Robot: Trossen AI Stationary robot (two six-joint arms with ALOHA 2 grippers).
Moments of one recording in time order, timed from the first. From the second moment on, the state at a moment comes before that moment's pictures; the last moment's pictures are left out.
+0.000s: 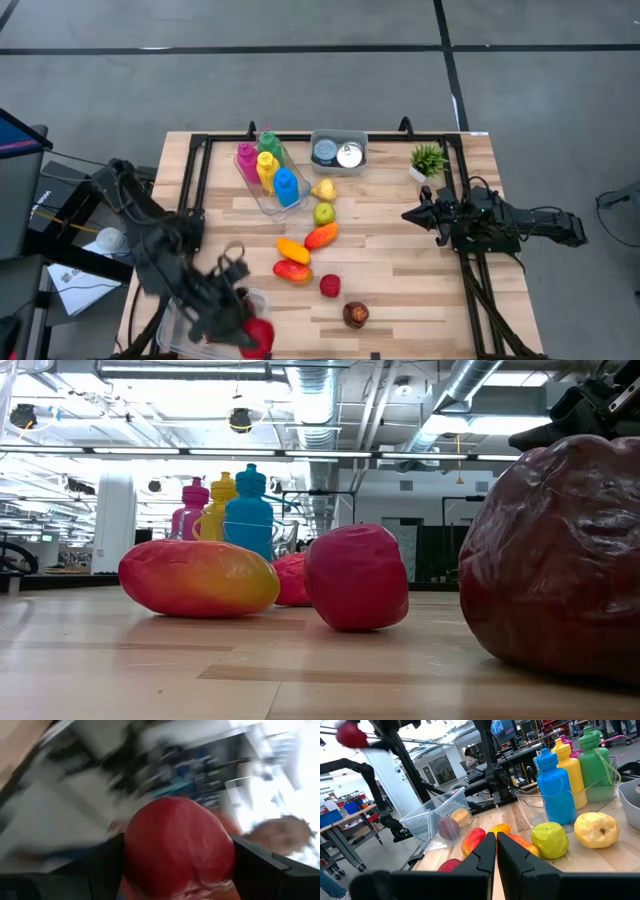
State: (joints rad) left arm -0.82 1.37 1.44 -0.20 -0.25 -1.32; right arm -0.11 0.02 0.01 0.04 -0.18 0.39
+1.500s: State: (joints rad) left arm -0.96 1.55 1.44 -1.31 0.21 -1.81; right arm -0.11 0.02 0.01 0.04 -0.18 0.39
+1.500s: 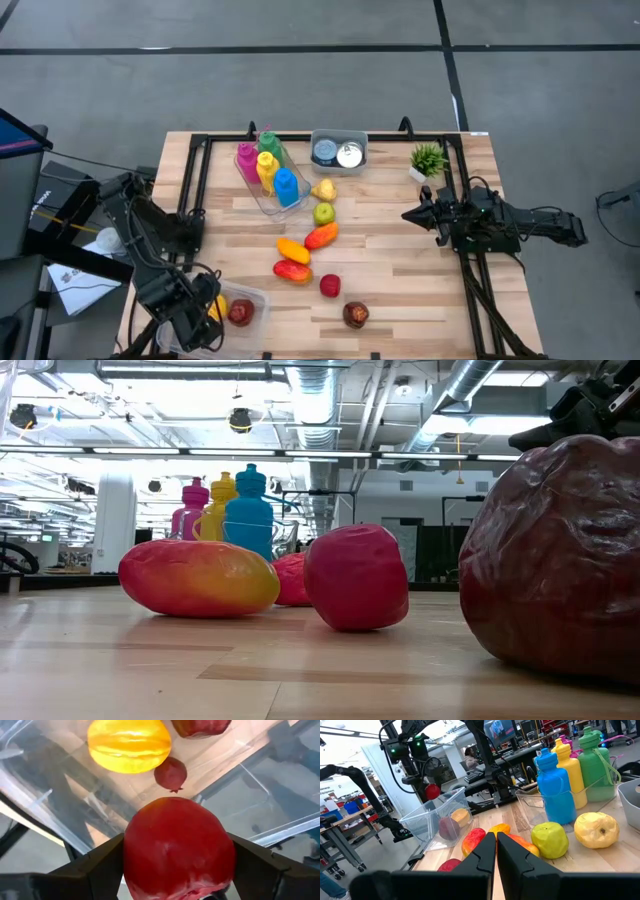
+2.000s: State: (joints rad) left arm -0.96 1.64 1.44 -1.32 0.26 -1.69; right arm -0.11 0.02 0.01 0.04 -0.18 0.39
